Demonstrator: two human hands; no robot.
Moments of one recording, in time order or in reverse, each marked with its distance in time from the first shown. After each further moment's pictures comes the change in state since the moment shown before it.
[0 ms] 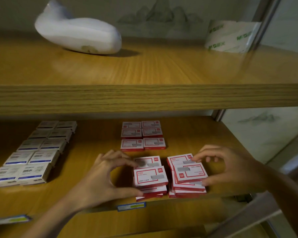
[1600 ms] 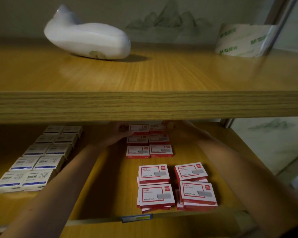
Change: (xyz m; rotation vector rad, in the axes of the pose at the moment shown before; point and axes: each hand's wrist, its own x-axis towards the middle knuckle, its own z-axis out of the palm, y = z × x) left_hand 0.143 -0.116 0.002 -0.189 0.253 -0.211; right_hand 0.180 0.019 0.018 0.071 0.189 0.142
